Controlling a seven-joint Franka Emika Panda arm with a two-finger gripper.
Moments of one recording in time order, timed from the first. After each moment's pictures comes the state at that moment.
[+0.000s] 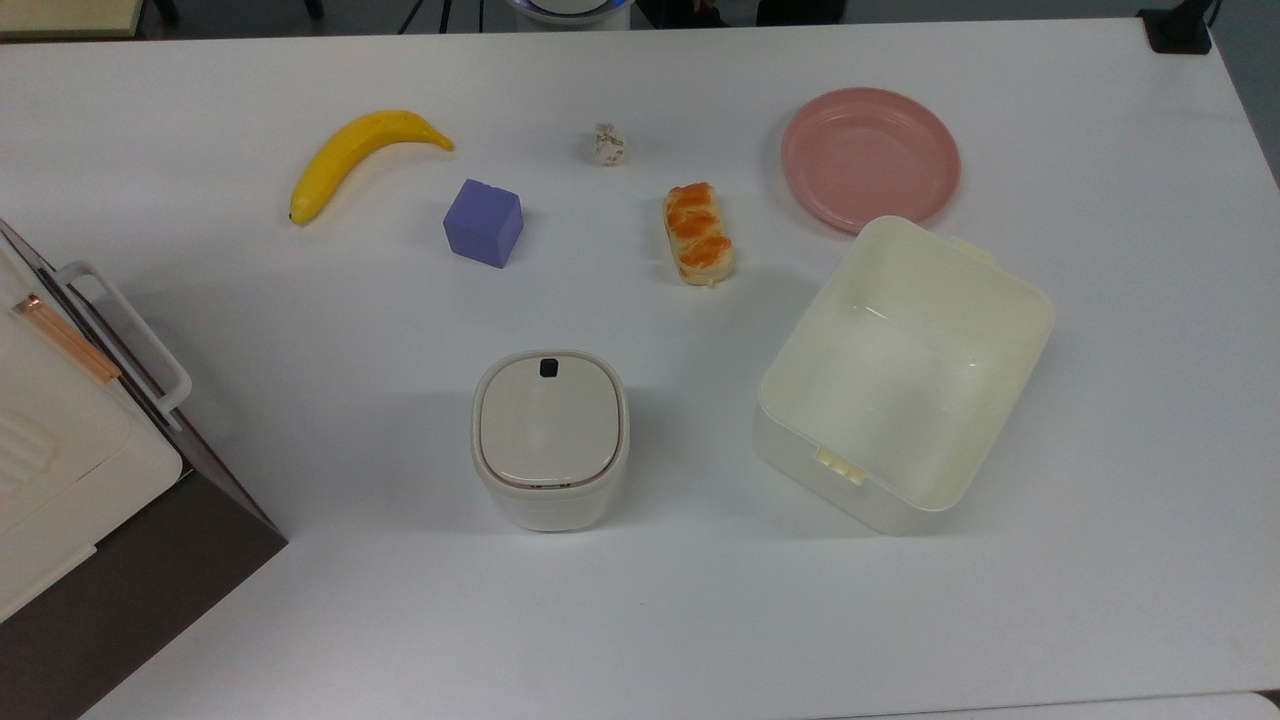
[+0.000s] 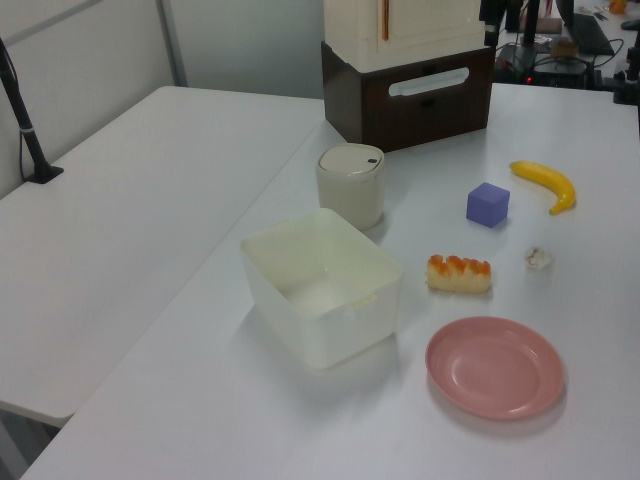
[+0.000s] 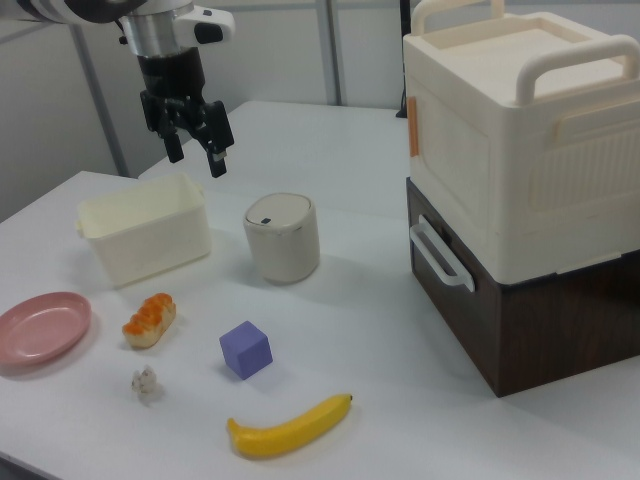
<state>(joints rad) 0.08 -0.02 -0.17 -1.51 -0.01 1.50 0.09</state>
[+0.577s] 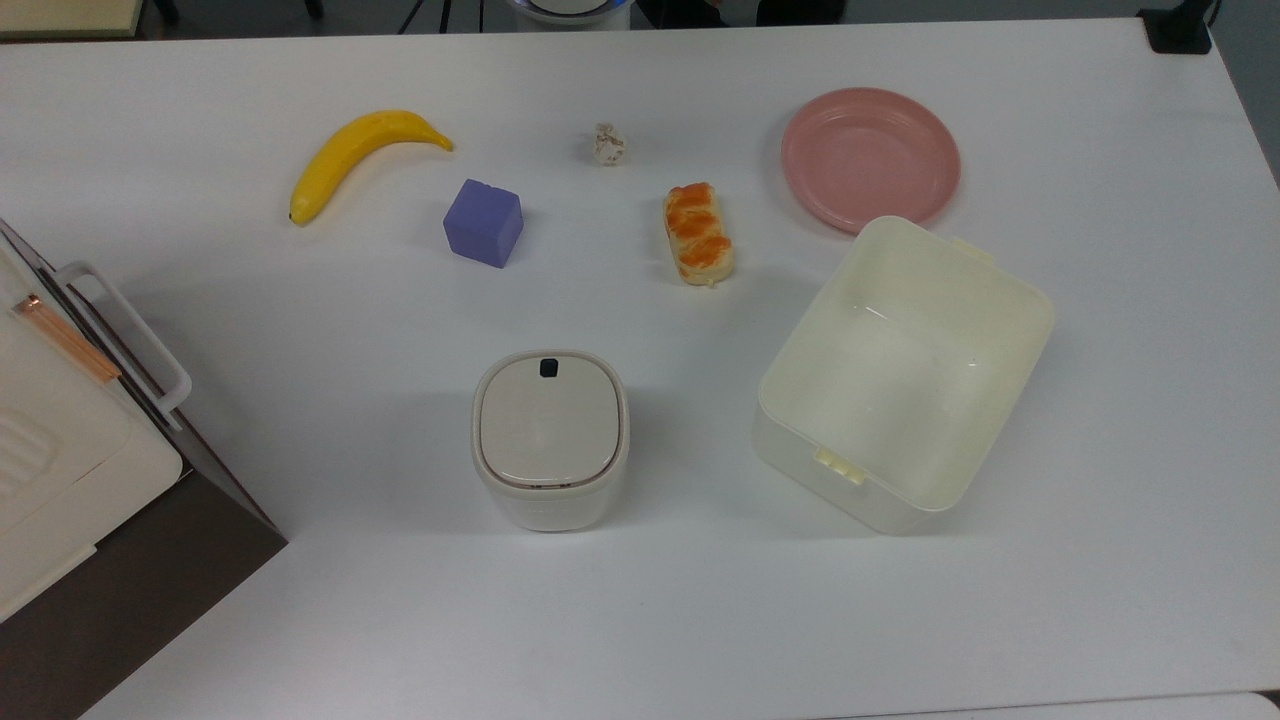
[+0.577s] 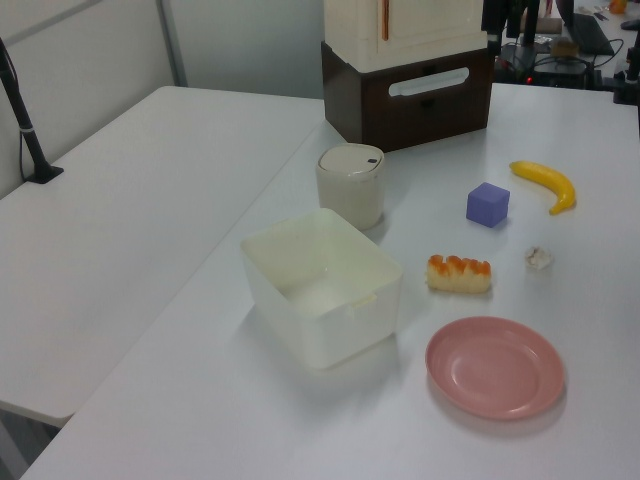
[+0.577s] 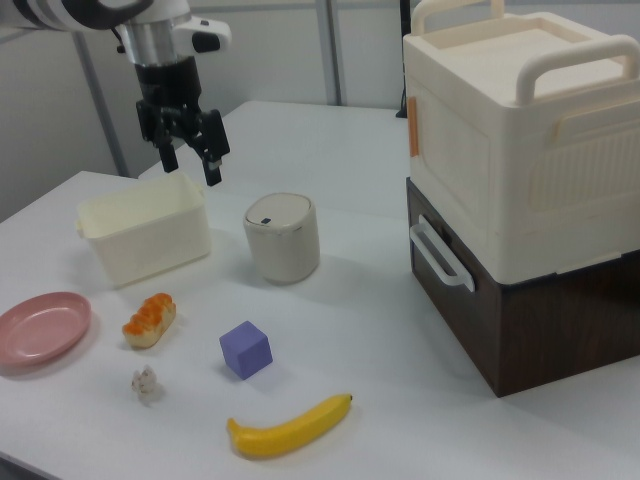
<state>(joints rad) 0.10 -0.02 -0.17 -1.54 -0.02 1.48 0.07</state>
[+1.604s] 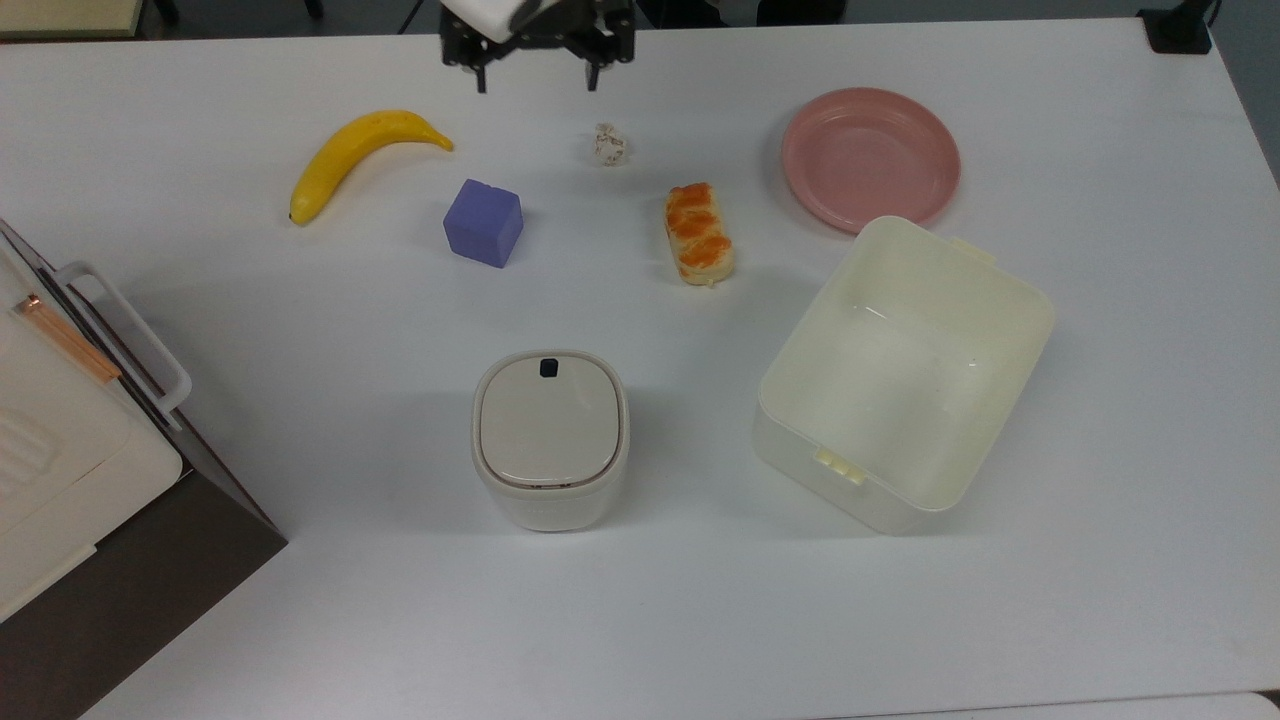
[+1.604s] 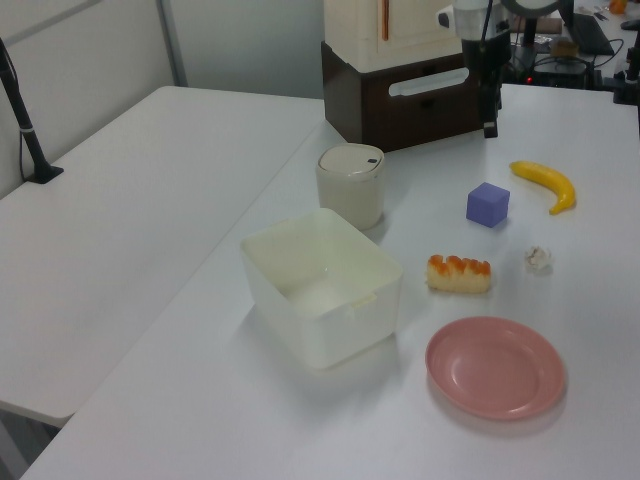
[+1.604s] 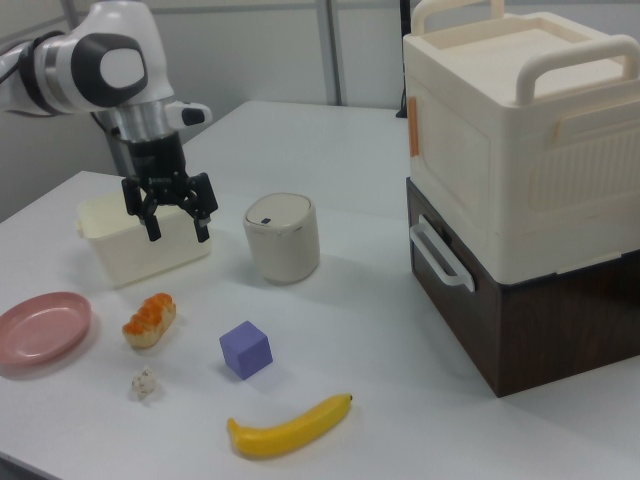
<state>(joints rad) 0.26 0.02 -0.17 -1.77 -0.13 1.63 -0.04</state>
